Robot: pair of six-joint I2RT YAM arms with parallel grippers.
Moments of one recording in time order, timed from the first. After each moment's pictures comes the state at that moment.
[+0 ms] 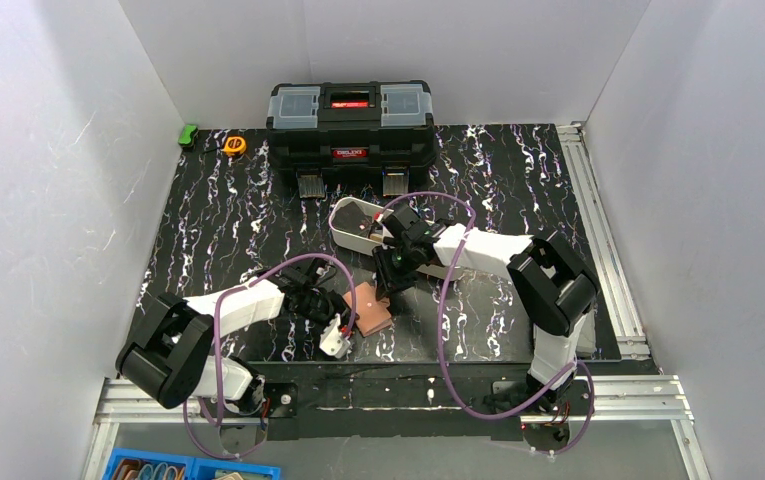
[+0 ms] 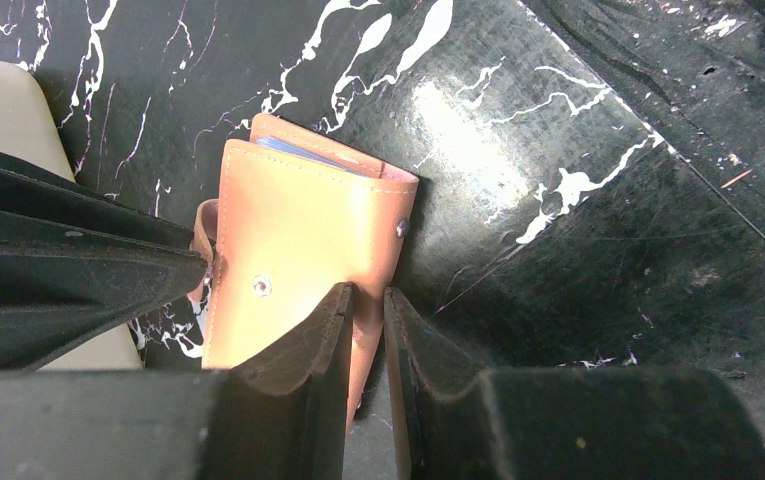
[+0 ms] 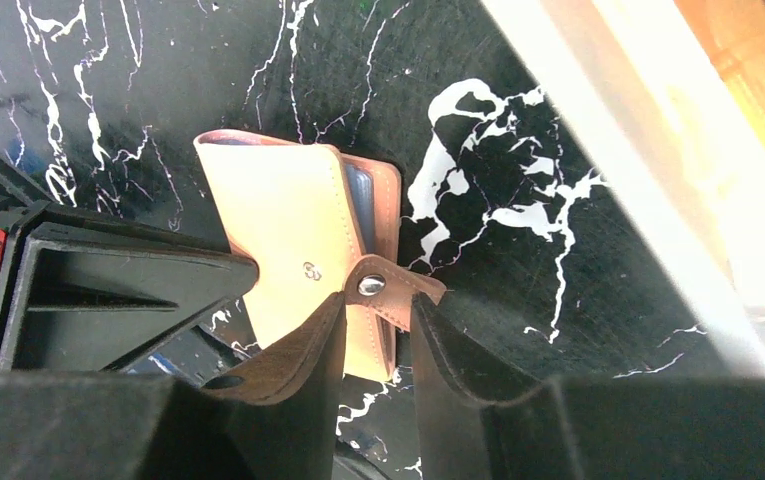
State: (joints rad) left arm -0.56 1.35 0.53 -0.41 0.77 1.85; right arm 0.81 1.84 1.18 -0.43 -0.35 0.48
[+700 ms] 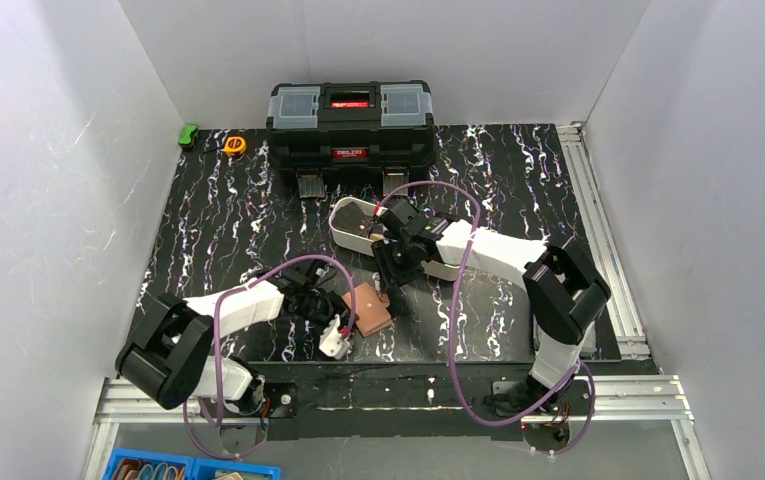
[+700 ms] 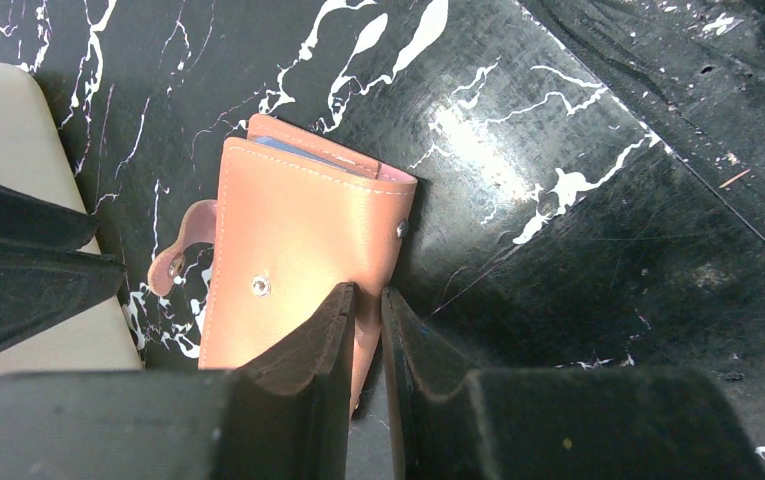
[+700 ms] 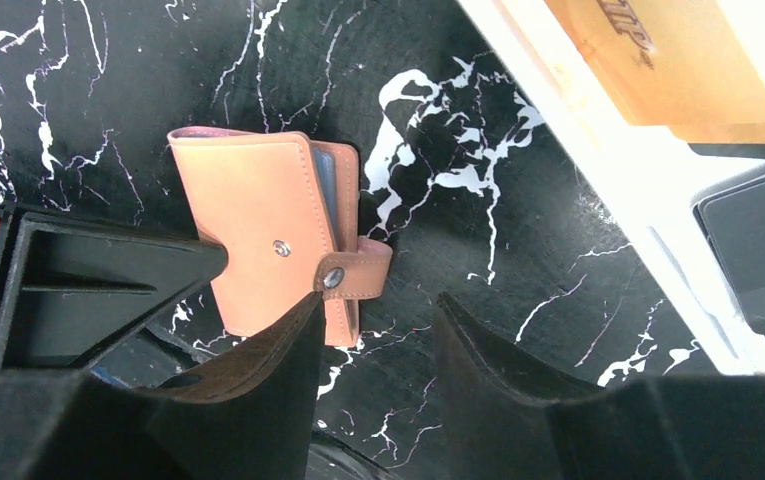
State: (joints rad) left arm -0.56 1.34 0.52 -0.40 0.77 1.86; right arm 0.84 1.78 1.24 -0.57 -0.18 0.43
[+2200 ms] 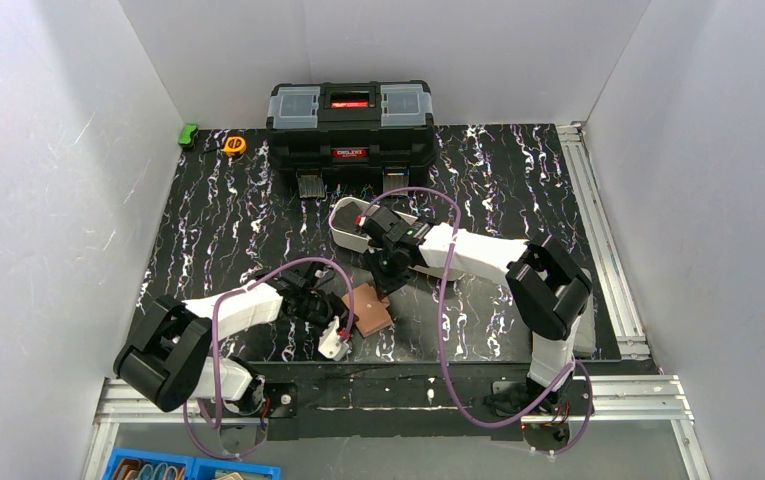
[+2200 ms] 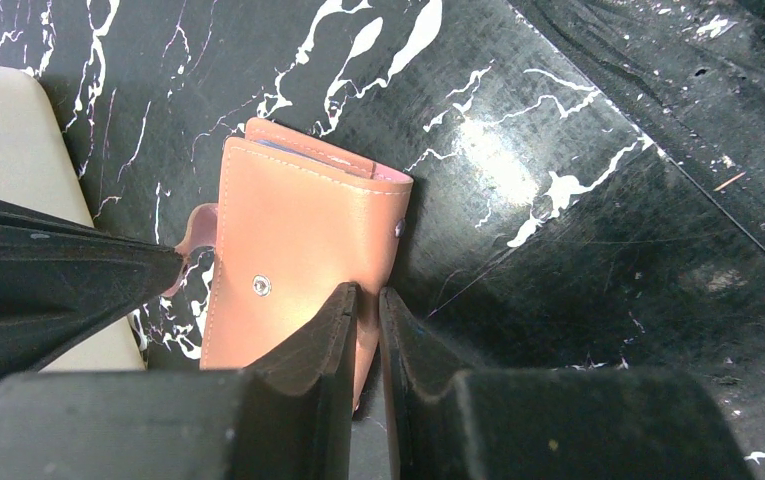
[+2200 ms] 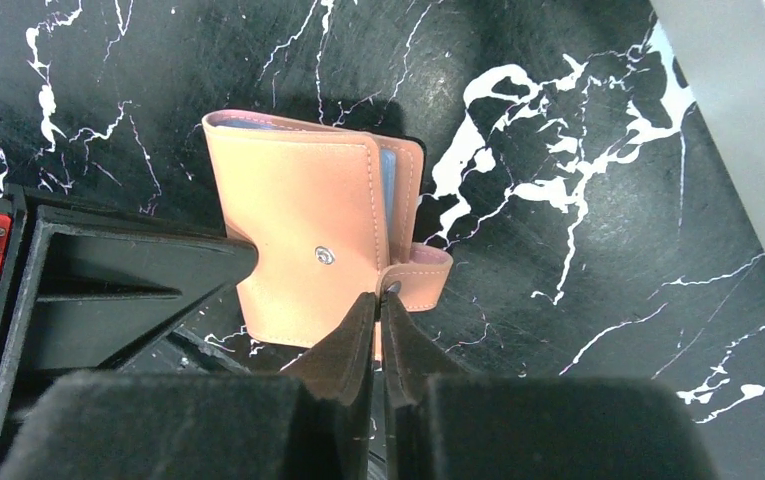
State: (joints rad) left arm -0.56 1.33 0.50 -0.38 0.77 1.86; right arm 0.92 1.85 1.32 -0.62 -0.17 0.41
